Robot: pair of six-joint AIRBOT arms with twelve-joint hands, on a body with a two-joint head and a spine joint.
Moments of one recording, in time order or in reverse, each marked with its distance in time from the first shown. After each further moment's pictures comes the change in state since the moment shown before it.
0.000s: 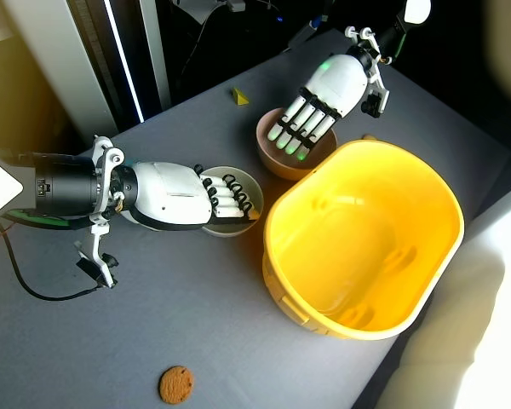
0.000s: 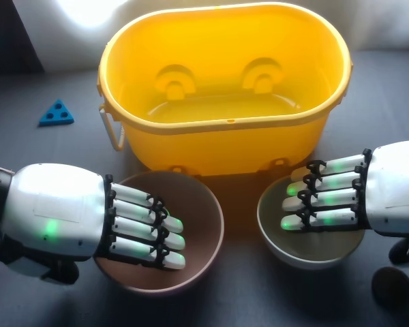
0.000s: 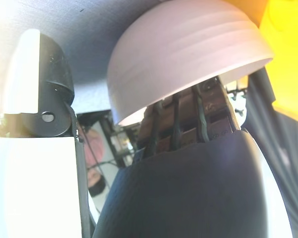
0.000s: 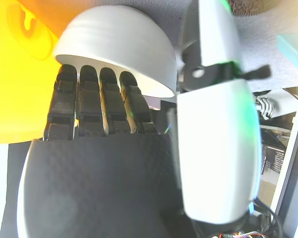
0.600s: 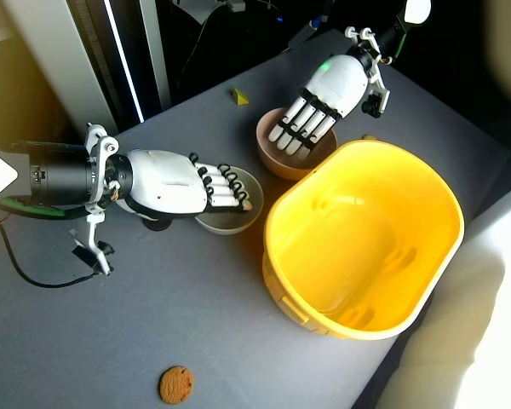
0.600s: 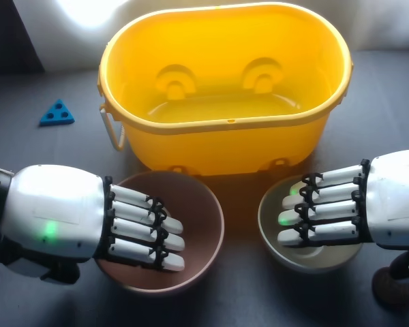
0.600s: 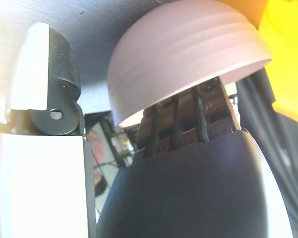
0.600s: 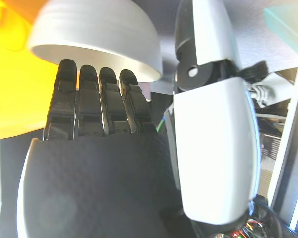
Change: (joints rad) left arm 0.006 0.000 0.000 0.003 0.001 0.002; right arm 0.005 0.026 -0.041 -0.053 0.030 0.032
